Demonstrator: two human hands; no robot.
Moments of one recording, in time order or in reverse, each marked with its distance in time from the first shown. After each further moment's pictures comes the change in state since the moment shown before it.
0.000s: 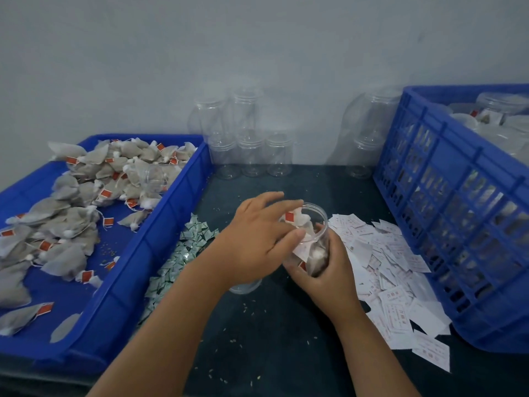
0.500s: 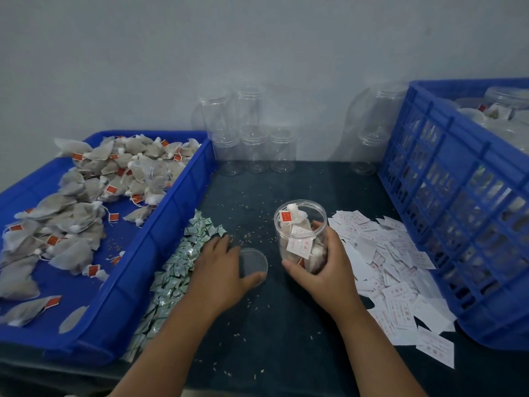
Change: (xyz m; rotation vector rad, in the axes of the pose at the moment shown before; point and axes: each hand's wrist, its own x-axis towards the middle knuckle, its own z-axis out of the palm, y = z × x) left_hand -0.060 -0.053 0.073 0.131 -0.153 -0.639; right_hand -0.004 0.001 0.004 0.020 -0.072 -0.015
